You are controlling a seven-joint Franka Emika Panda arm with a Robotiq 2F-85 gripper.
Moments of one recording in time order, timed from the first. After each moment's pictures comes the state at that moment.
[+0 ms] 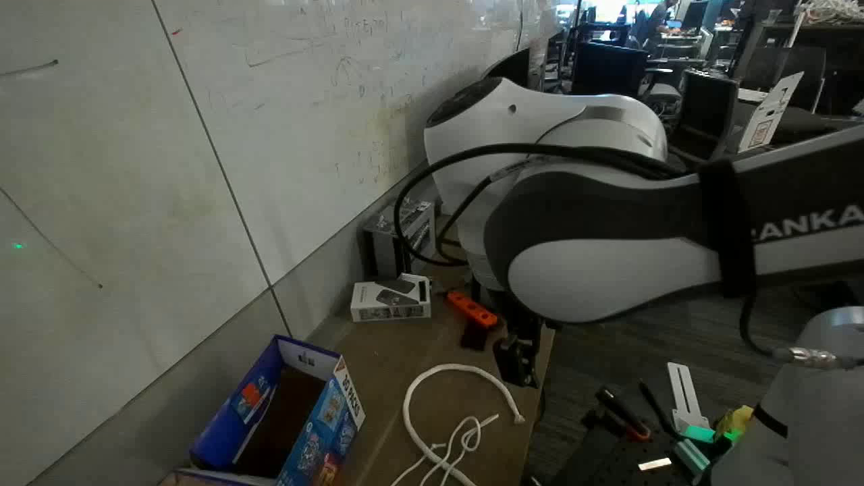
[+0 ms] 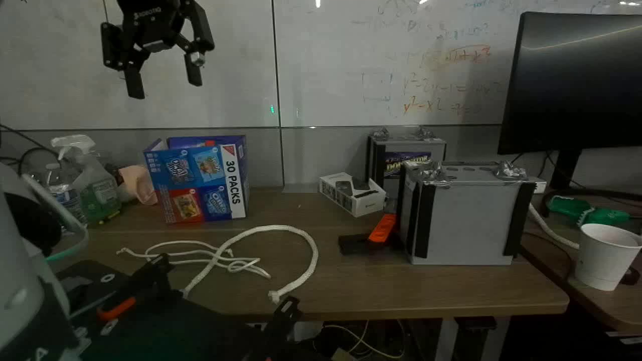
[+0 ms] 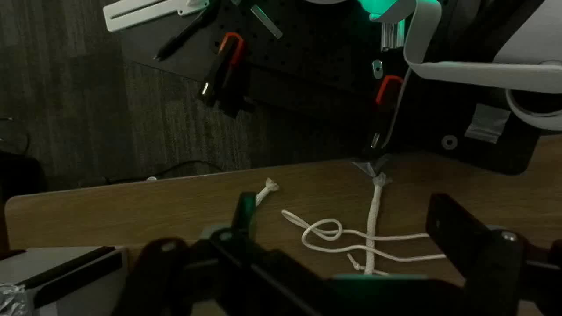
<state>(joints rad) 0.20 -0.60 0.30 -2.63 -0.02 1.76 0.10</state>
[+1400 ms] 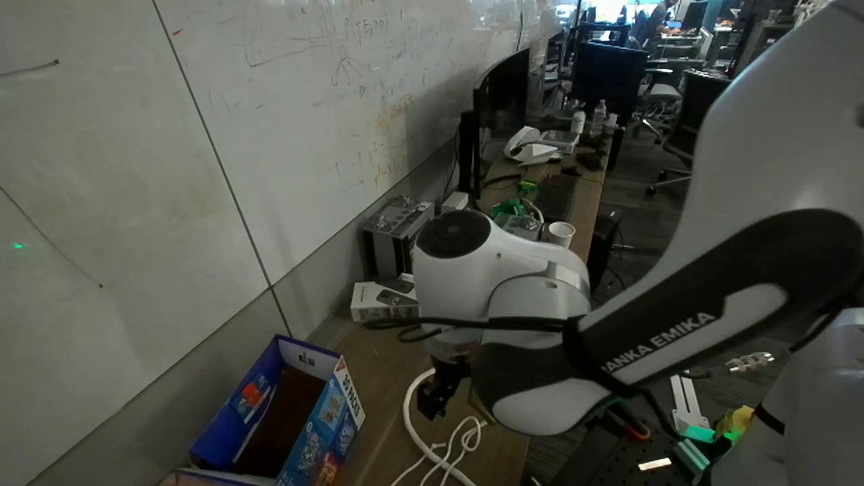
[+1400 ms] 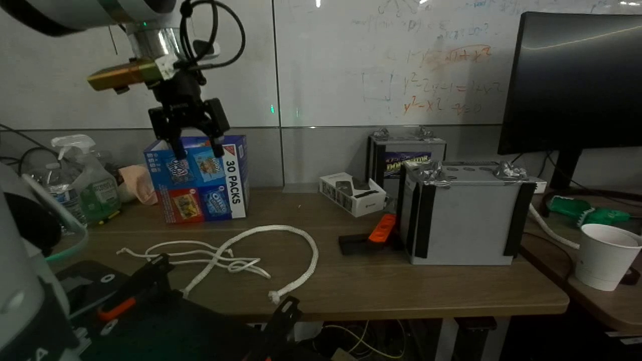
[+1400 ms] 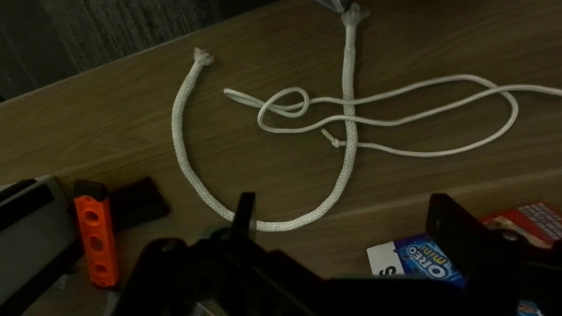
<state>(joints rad) 0.15 -0.25 0.40 -2.75 -0.14 2.56 0.48</state>
